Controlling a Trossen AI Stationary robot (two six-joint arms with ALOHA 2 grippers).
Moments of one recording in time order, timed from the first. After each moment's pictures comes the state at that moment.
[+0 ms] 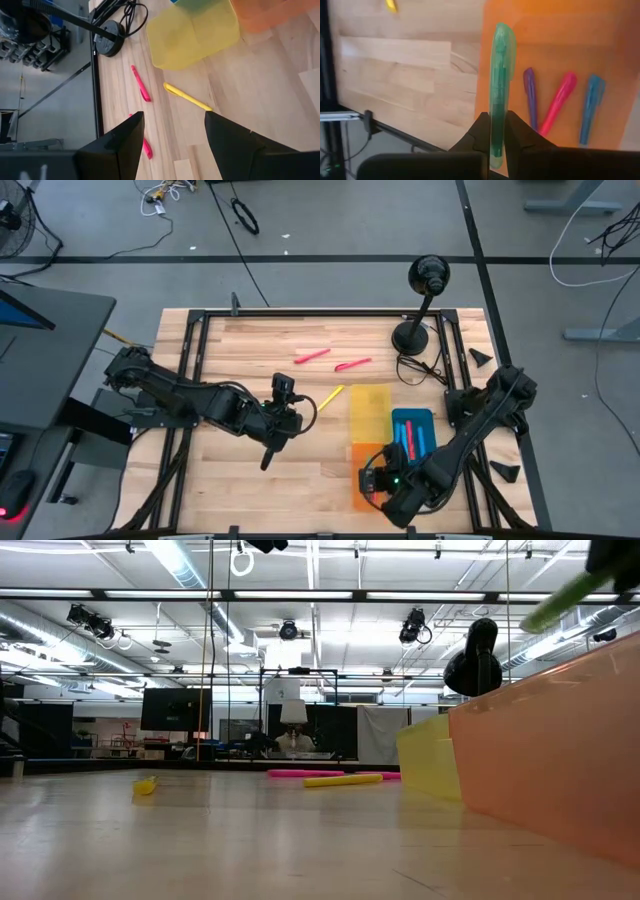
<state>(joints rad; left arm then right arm) -0.41 1.58 1.51 -0.89 -0.65 0.19 0.78 1.78 1.41 -0.88 0.43 2.22</state>
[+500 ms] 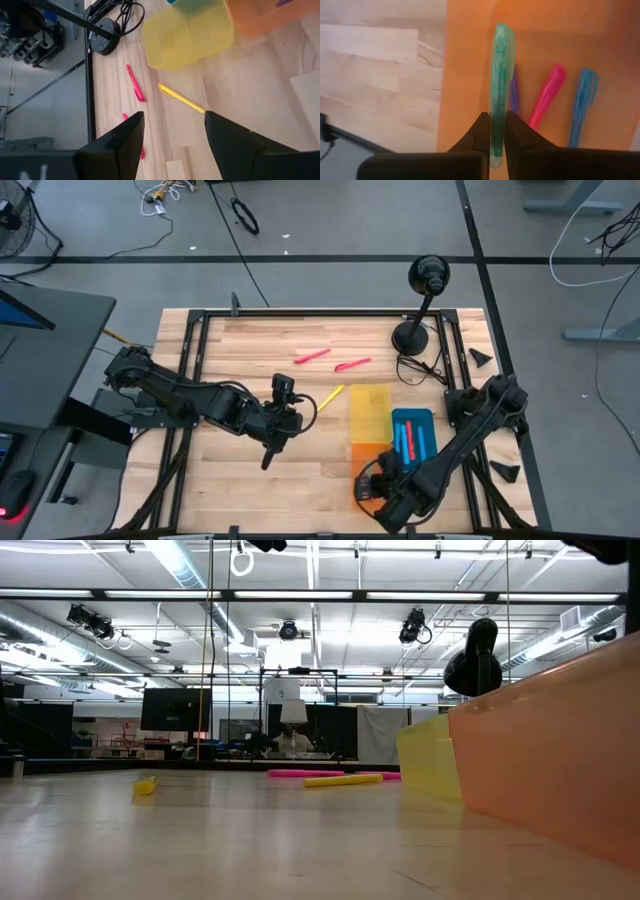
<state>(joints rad) -0.41 1.58 1.51 -0.89 -0.63 0.15 0.79 1.89 1.41 -0.86 0.38 2.22</state>
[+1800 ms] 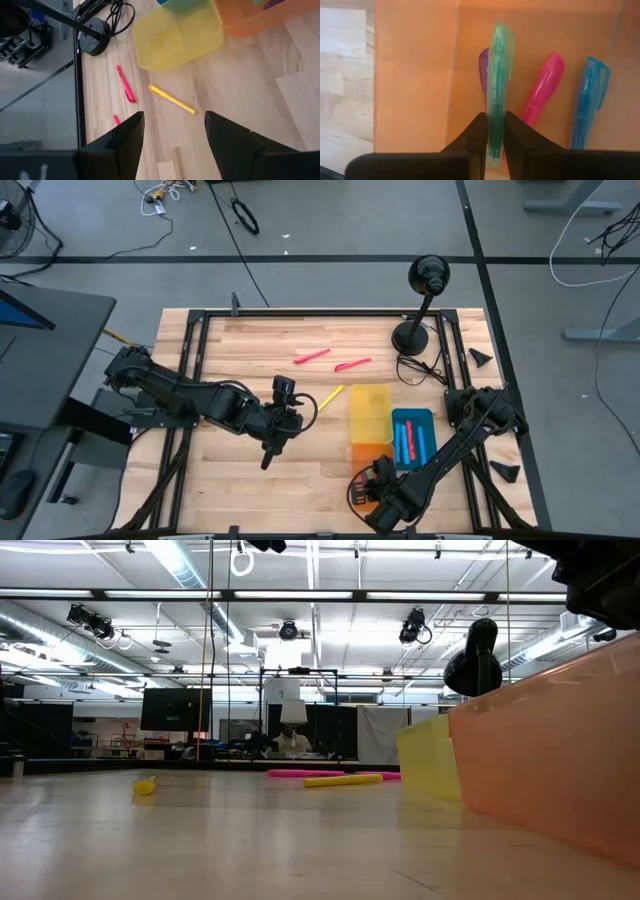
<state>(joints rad) -0.40 1.58 1.51 -0.89 -0.57 0.14 0.78 2.03 1.41 -0.81 0.32 2.23</state>
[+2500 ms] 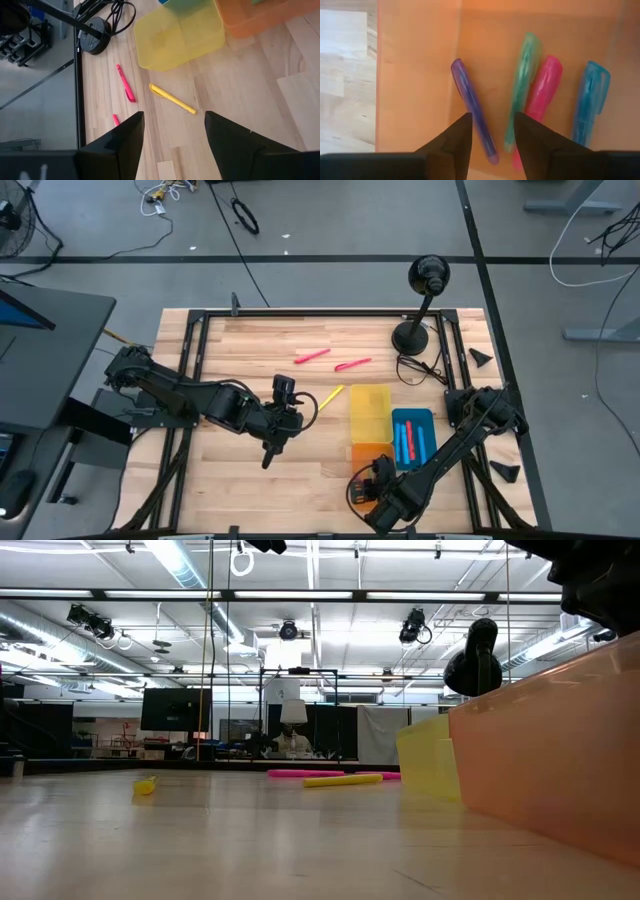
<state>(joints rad) -0.40 1.58 1.51 -0.89 -0.57 0.13 0.77 2.02 1.41 -0.82 0.32 2.22</state>
